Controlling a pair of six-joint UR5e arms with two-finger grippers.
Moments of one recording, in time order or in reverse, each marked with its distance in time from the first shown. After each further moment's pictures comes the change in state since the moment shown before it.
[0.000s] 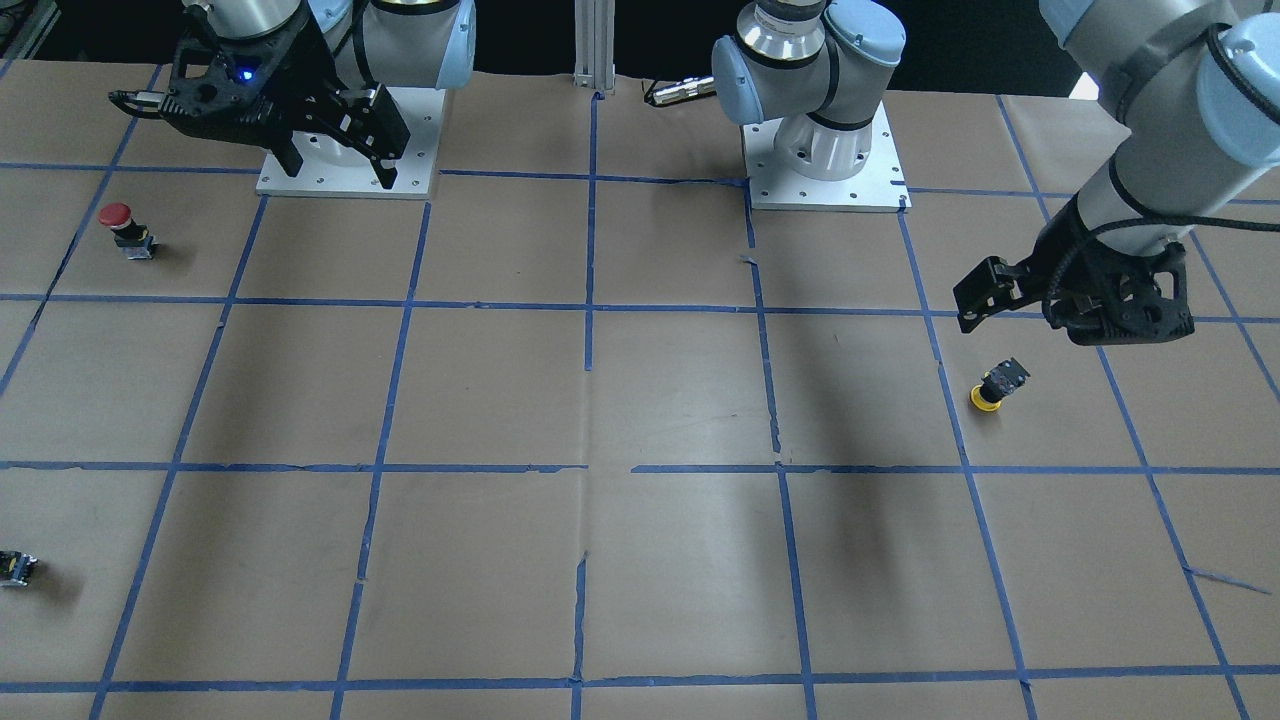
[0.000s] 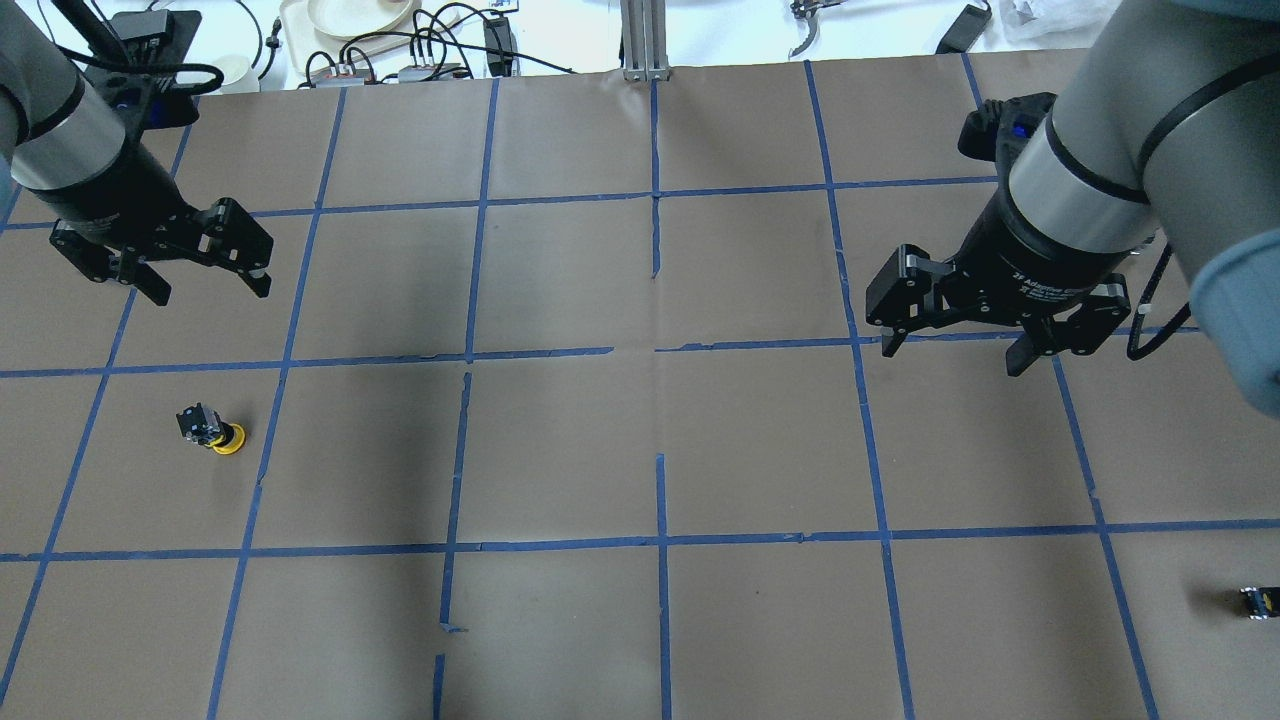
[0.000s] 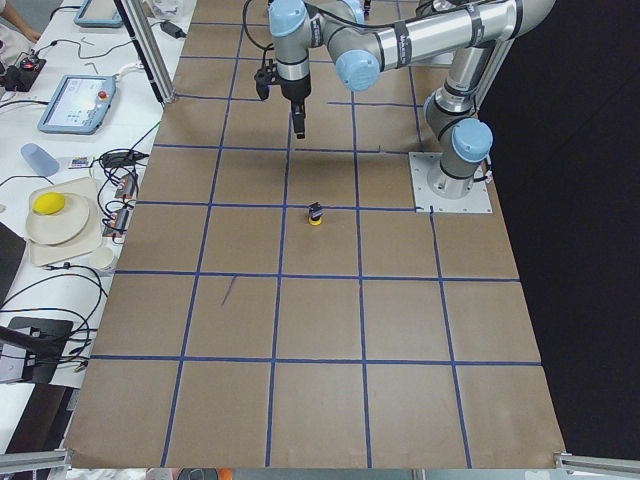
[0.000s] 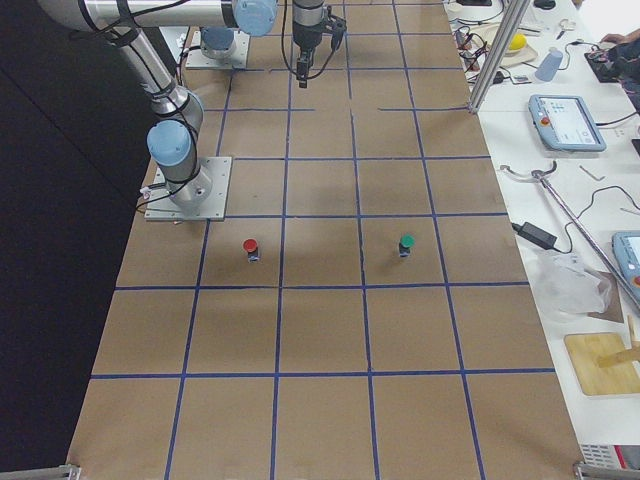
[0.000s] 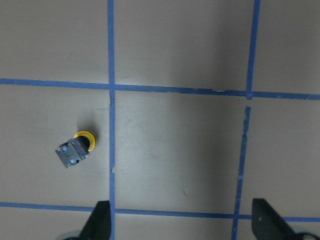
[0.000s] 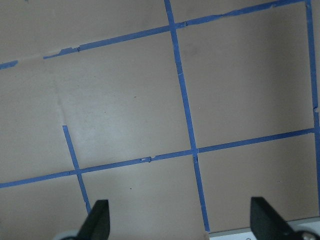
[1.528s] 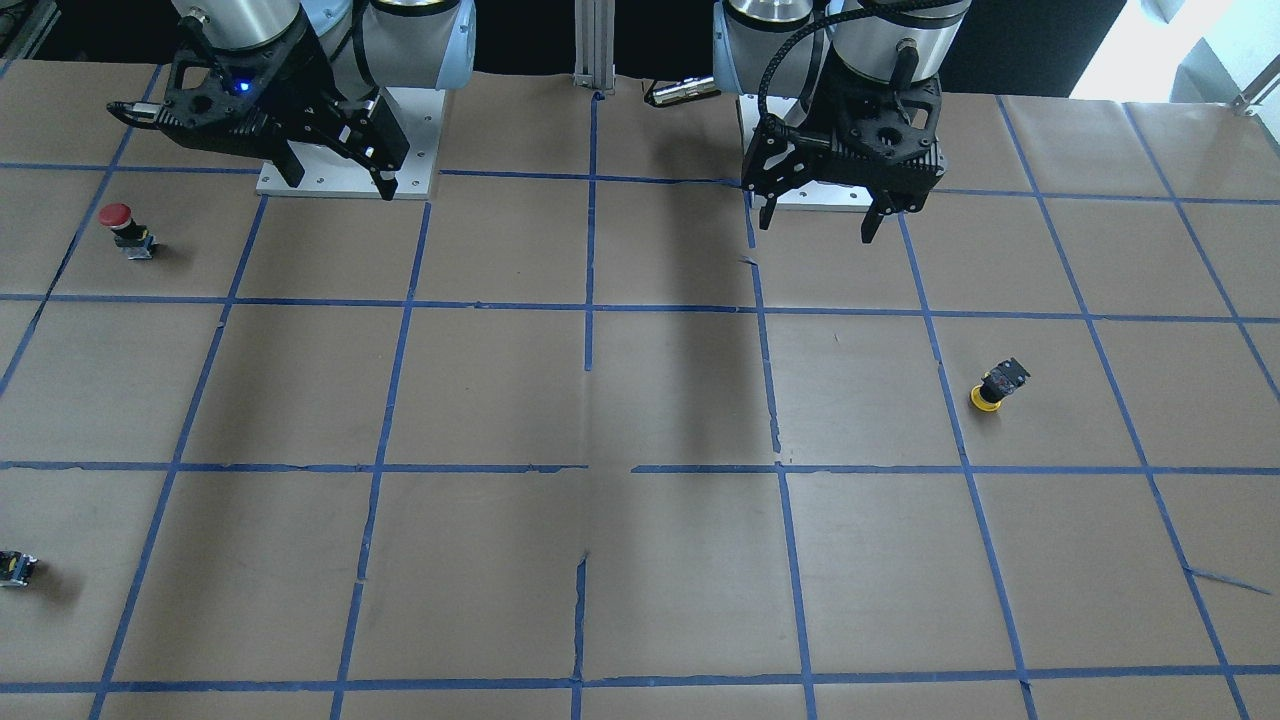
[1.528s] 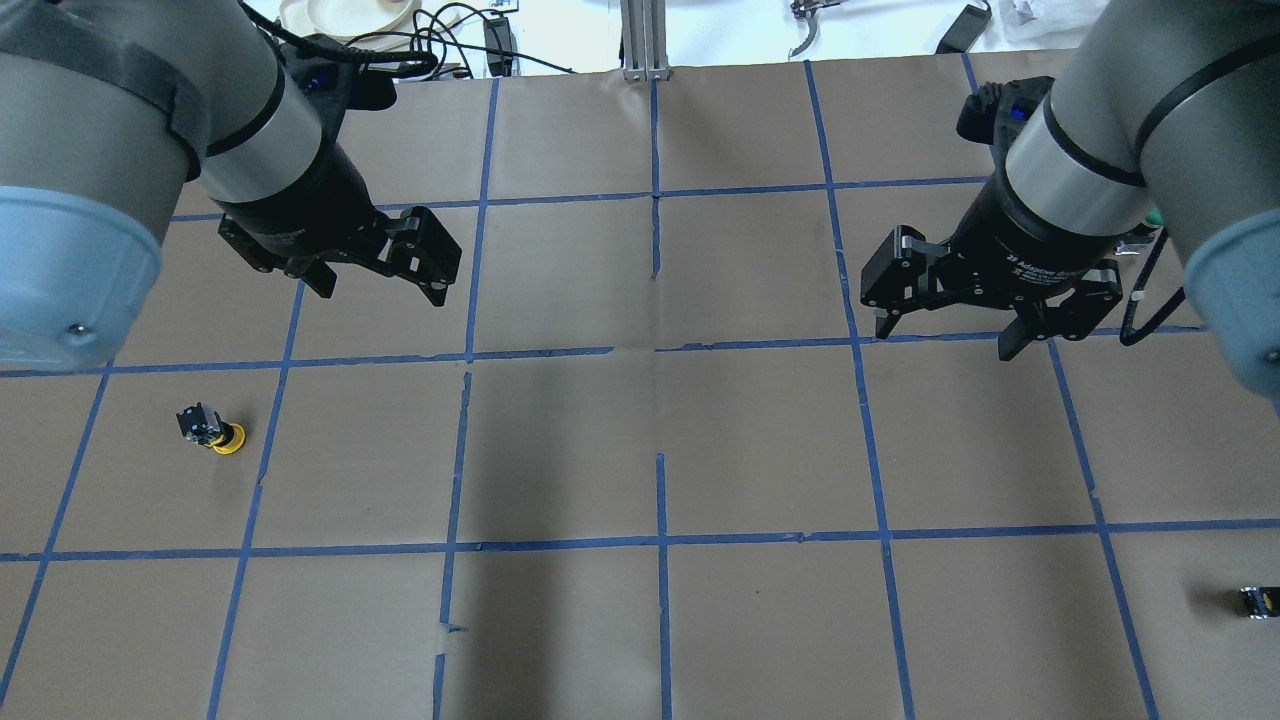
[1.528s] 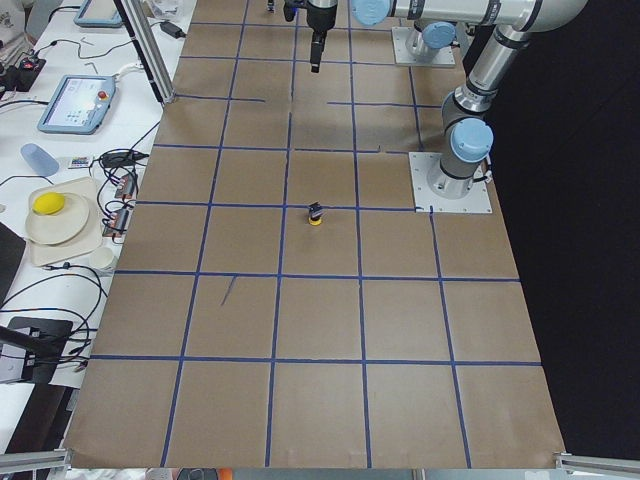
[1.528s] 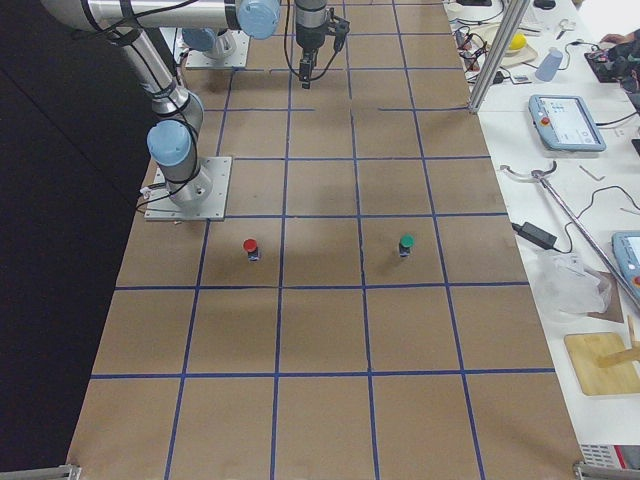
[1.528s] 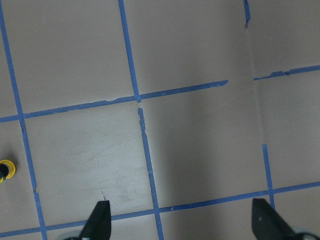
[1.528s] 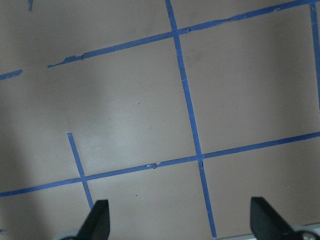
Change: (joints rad) left arm -0.408 0.160 0.033 -0.056 -0.067 -0.210; right arm -0.011 0.015 0.007 -0.030 0.016 0.016
